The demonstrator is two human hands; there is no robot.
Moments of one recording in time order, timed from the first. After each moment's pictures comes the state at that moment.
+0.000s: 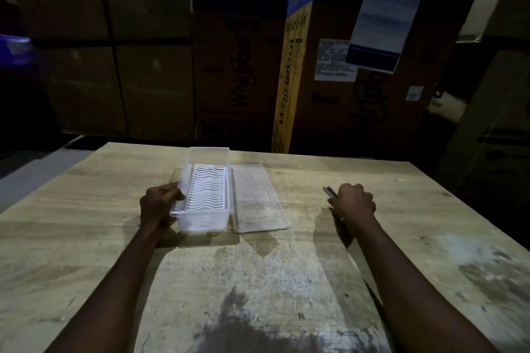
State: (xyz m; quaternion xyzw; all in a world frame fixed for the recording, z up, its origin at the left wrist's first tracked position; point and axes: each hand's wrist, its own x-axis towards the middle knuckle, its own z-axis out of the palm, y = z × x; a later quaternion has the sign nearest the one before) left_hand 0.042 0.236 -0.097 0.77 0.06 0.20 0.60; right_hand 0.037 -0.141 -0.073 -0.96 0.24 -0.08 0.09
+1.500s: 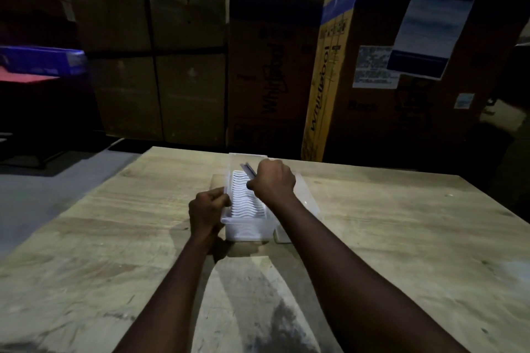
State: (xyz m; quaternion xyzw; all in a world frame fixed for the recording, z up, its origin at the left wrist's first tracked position) left_hand 0.031 0.229 -0.090 0.79 0.08 0.23 0.57; right_hand 0.062 0.107 -0.026 -0.97 0.00 -0.16 0.18
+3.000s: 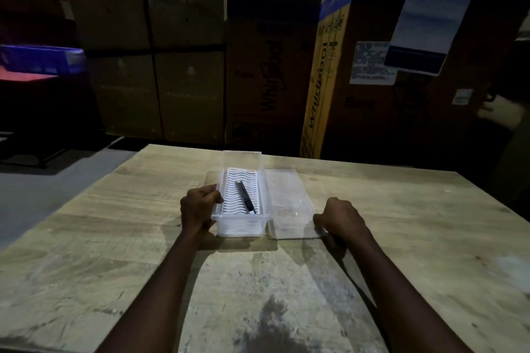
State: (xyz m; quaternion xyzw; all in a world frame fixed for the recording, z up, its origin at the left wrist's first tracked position) left_hand 0.030 0.227 -0.088 0.76 0.10 0.21 0.60; right_hand 0.028 -0.039 -0.074 -0.98 0.13 0.00 0.16
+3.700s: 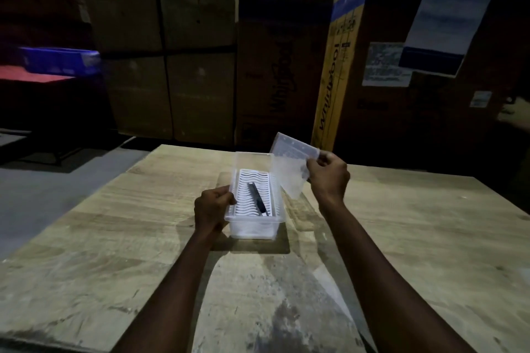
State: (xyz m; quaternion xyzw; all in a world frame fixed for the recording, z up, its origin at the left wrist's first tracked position) left_hand 0.025 0.226 -0.084 0.77 0.09 0.21 0.60; right_hand 0.063 0.028 -0.035 -0.75 0.07 -0.33 0.57
